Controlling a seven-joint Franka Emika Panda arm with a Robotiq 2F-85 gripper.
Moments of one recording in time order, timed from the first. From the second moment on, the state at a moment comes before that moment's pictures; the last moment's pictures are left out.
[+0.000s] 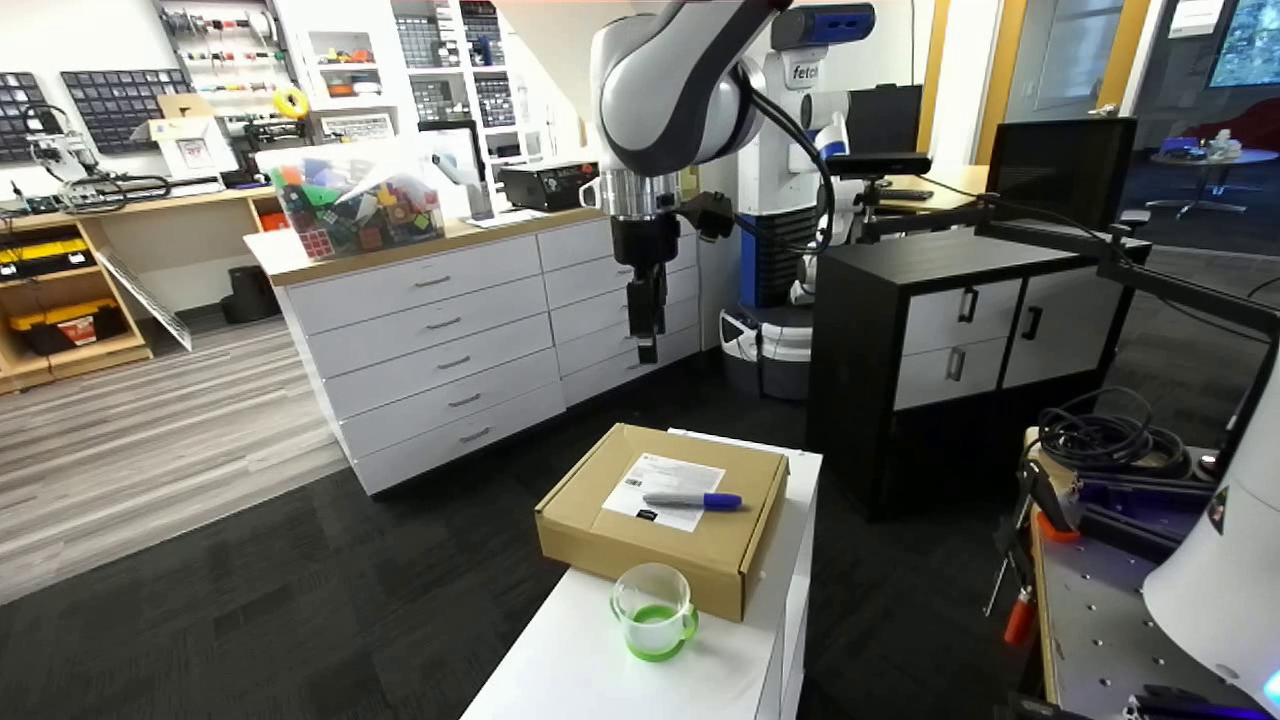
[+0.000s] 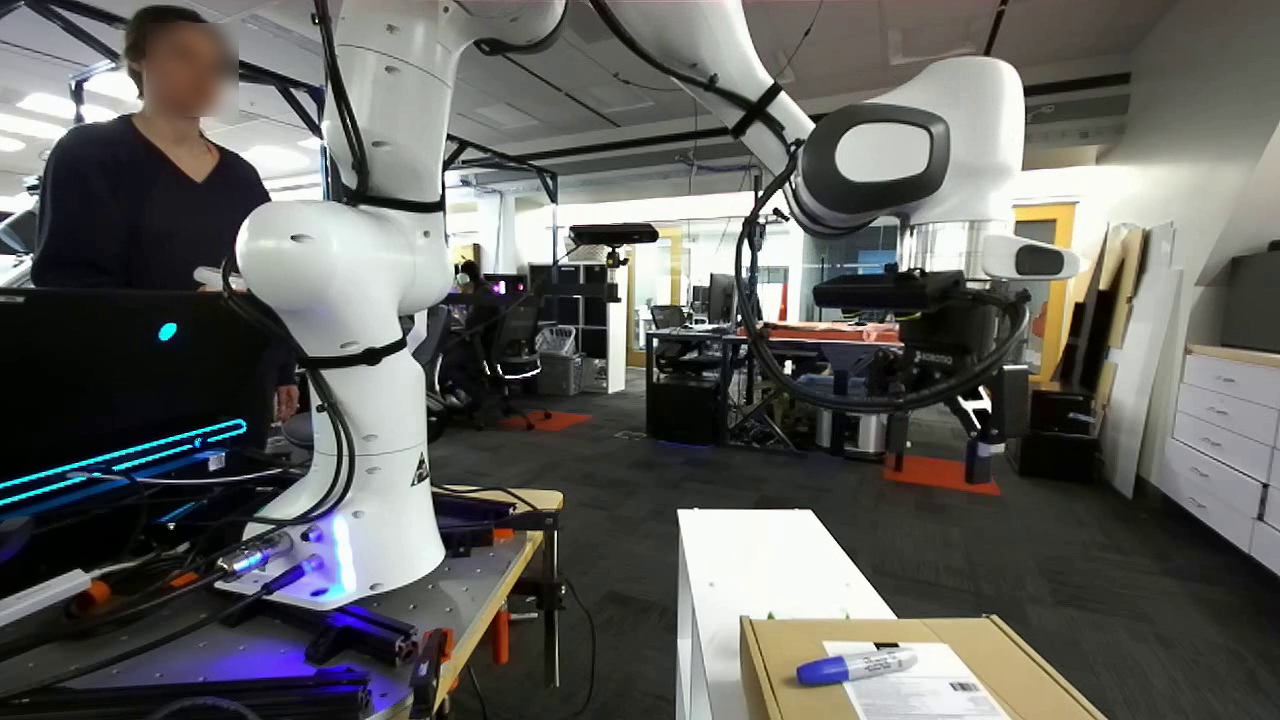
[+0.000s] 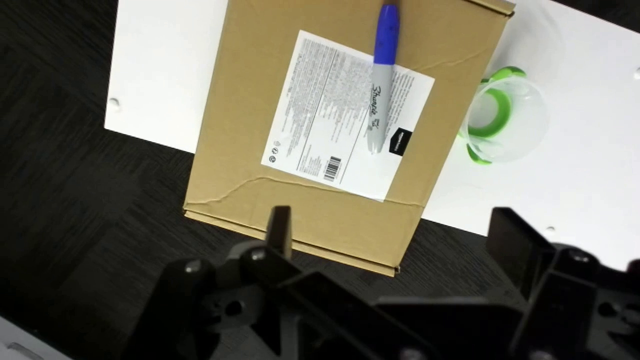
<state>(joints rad) -0.03 0.22 -0.07 -2.10 0.02 2.34 -0.49</state>
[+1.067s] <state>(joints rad) -0.07 0.36 -0.04 -2.10 -0.02 2.44 -0.49</state>
